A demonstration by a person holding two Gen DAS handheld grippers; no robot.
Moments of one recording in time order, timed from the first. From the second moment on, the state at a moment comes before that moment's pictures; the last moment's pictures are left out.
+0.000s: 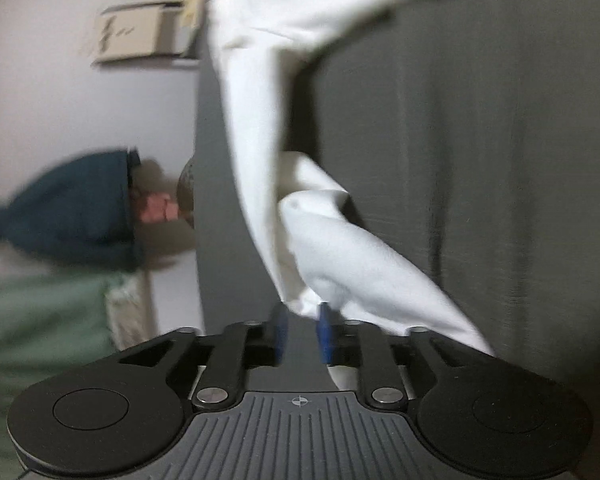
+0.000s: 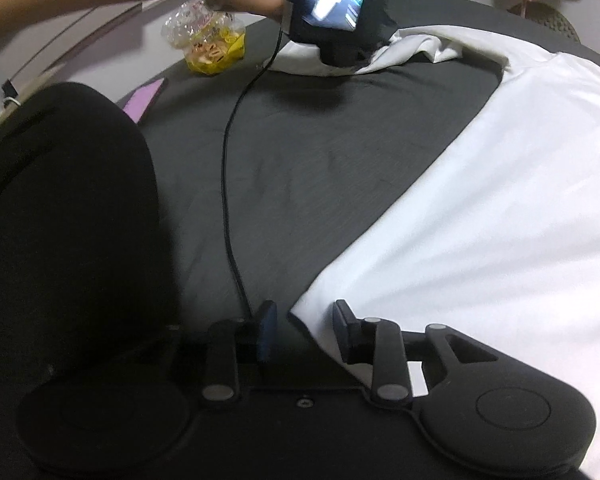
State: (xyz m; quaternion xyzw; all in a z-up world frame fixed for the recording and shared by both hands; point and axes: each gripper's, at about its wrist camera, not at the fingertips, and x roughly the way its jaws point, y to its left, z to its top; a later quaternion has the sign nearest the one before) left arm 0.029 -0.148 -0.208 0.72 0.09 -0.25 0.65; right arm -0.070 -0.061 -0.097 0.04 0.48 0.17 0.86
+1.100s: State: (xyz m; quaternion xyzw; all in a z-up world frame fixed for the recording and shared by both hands) left arm 0.132 -0.044 -0.149 0.41 0.42 -0.36 0.72; right arm -0.055 -0.098 -0.100 0.10 0.48 0.14 0.86
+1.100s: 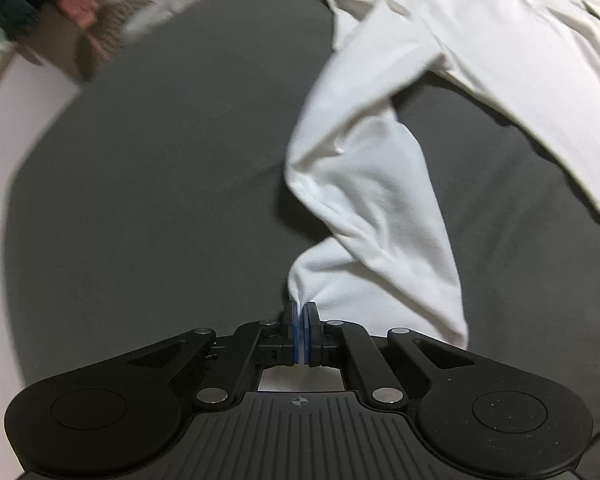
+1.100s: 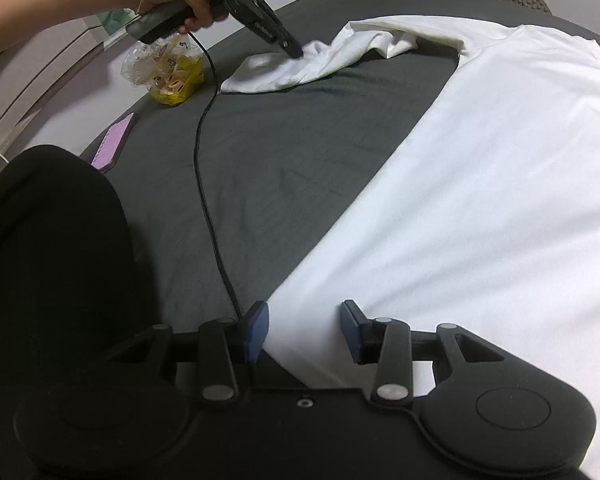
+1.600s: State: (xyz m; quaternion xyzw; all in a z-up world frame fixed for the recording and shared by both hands) left arm 0.225 0.045 -0.123 0.35 0.49 -0.07 0.79; right arm -0.057 -0.098 -0.100 0.09 0.48 0.14 0.86
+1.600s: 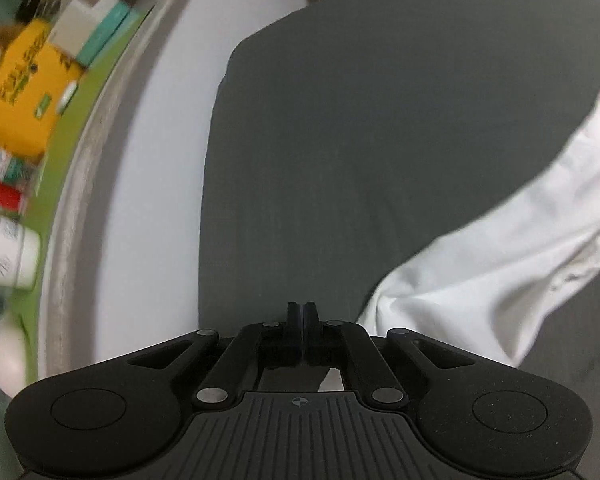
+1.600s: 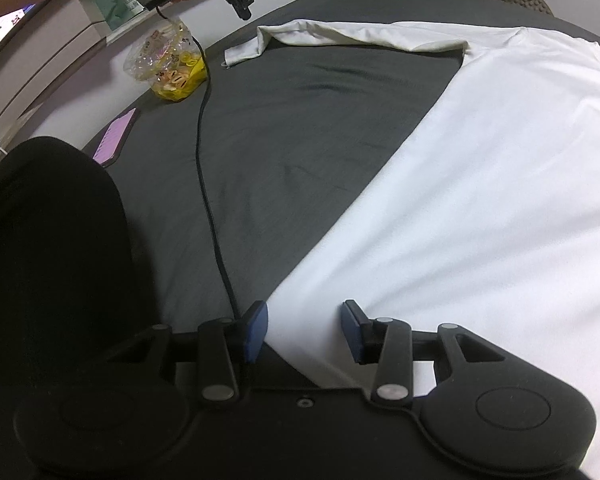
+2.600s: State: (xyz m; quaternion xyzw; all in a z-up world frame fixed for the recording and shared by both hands) left arm 0.211 0.071 -0.144 0.42 0.56 -0.23 0.68; right arm -0.055 -0.090 -0.101 0.08 0.49 0.15 0.86
